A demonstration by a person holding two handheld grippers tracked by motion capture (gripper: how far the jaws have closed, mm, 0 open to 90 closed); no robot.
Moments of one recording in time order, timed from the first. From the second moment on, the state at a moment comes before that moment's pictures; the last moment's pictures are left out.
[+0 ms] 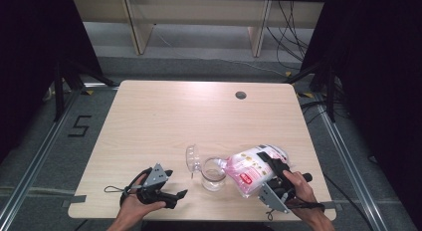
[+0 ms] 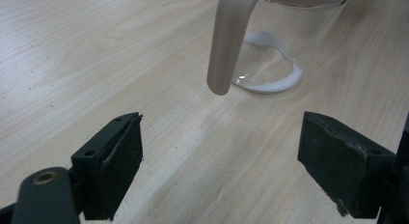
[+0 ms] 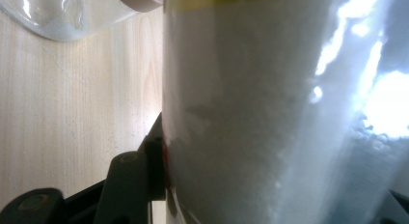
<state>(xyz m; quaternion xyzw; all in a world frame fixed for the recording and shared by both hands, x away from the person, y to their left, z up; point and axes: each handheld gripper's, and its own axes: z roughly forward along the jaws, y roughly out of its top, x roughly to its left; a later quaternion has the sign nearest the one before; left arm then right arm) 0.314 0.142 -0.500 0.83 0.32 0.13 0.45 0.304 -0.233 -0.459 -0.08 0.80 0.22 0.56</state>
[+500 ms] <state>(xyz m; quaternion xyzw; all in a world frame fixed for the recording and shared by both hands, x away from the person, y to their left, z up) 0.314 0.142 -0.501 0.83 0.32 0.12 0.45 0.300 -0.224 -0.454 -0.18 0.77 0.11 0.60</state>
